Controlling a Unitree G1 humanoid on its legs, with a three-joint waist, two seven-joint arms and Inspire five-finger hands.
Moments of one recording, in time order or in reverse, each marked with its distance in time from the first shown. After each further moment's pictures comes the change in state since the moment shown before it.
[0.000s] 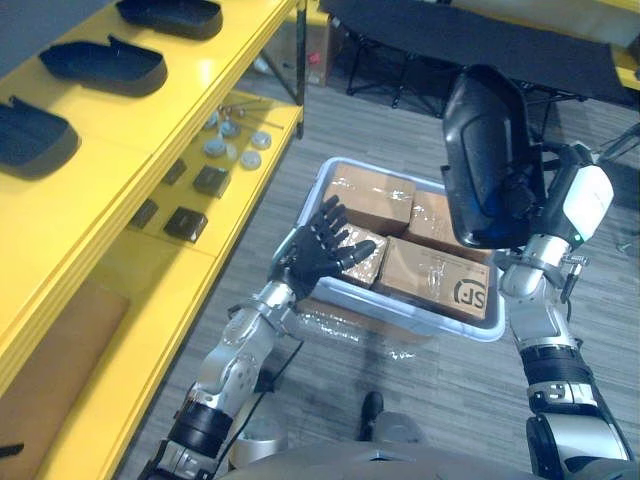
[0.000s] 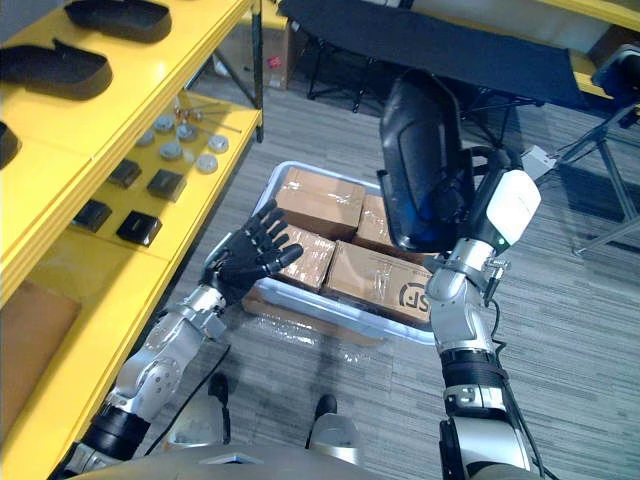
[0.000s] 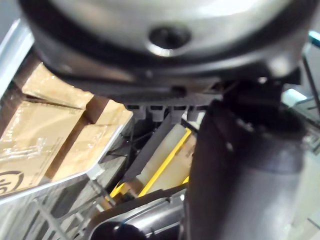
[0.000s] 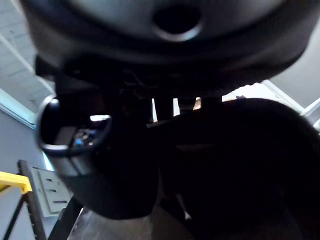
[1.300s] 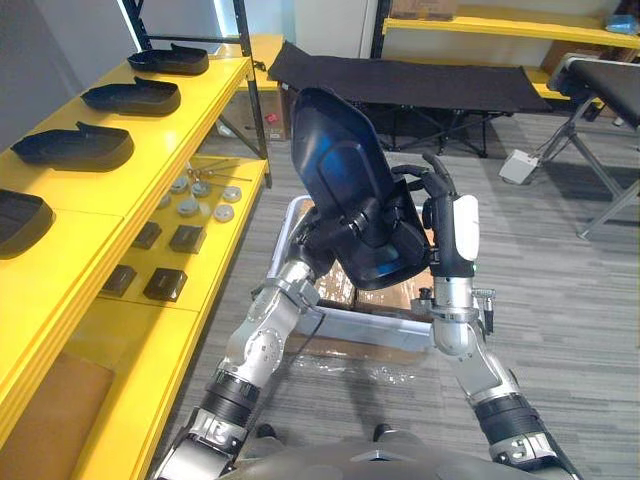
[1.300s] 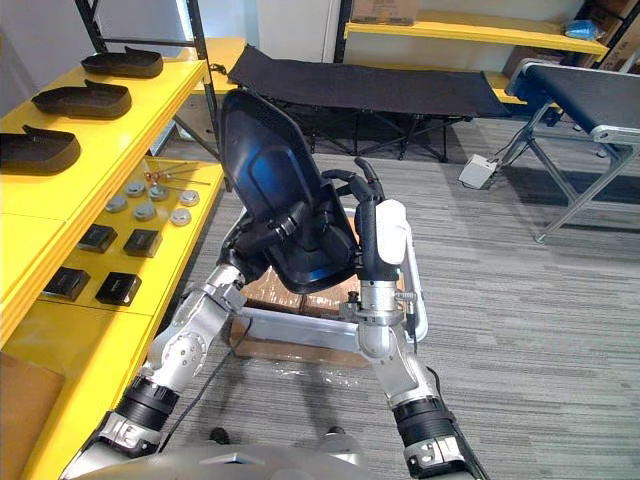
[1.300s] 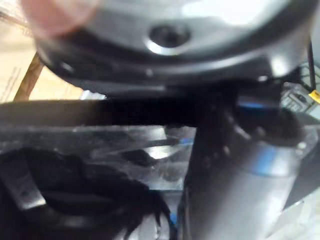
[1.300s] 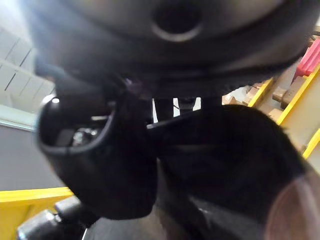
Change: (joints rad) left arm -0.106 -0.125 0.030 0.068 -0.122 -0.040 0.085; right arm 0.204 0.167 0.259 -0.151 -0.052 -0.426 0.048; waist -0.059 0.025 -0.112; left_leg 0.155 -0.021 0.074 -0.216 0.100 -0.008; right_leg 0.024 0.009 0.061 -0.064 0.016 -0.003
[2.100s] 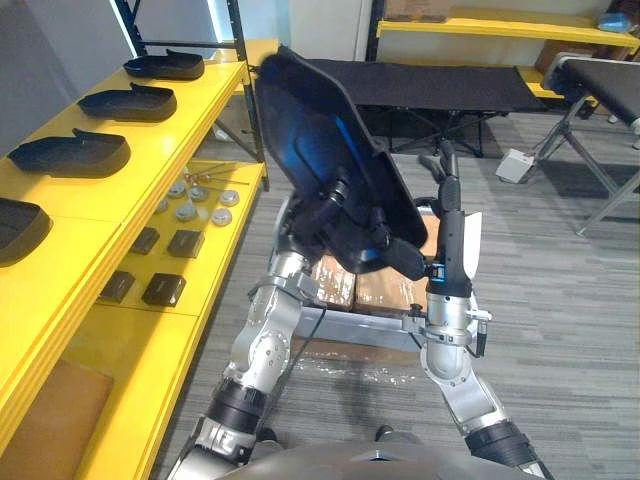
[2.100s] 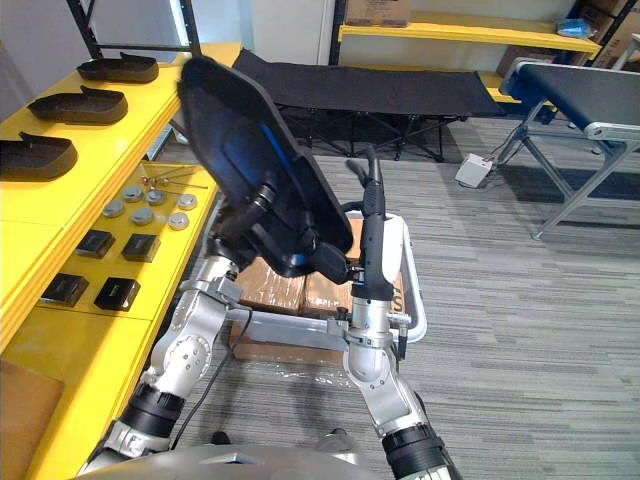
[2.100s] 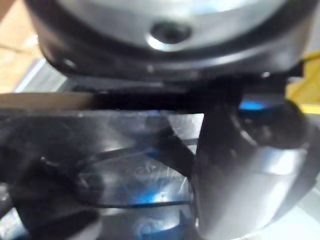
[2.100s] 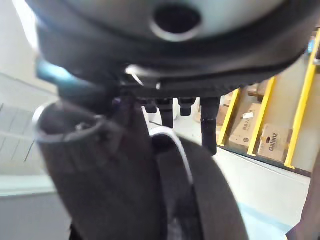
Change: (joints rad) left arm 0.069 -0.067 0.055 -0.180 0.268 -0.215 0.178; right arm 0.159 0.076 0.061 -0.169 0.278 -0.063 0.047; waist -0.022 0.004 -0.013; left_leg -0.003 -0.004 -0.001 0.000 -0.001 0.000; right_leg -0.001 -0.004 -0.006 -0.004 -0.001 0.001
